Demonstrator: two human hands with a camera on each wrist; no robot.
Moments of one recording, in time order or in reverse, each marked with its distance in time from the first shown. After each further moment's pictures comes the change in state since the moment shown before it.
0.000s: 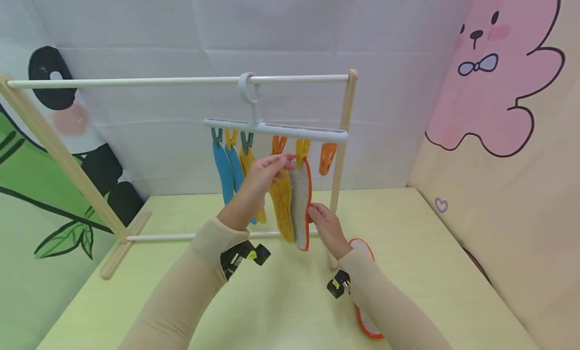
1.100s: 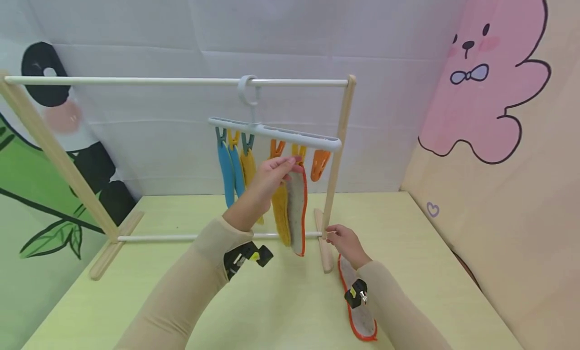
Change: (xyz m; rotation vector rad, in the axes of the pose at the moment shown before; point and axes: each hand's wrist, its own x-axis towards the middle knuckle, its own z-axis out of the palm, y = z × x) left_hand 0.000 0.003 0.019 -0.006 -0.019 0.024; right_hand -0.015 0.046 -0.048 -0.261 -0.053 0.229
